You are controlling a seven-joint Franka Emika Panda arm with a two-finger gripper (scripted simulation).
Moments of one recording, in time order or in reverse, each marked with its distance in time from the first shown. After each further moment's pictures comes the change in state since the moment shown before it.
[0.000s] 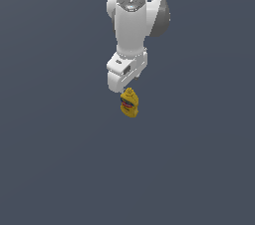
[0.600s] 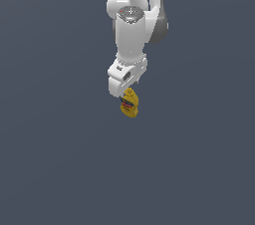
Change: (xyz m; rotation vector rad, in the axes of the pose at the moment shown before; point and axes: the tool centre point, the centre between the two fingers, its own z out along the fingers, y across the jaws) arm -0.001 -0.001 0.025 -0.001 0.000 -0.002
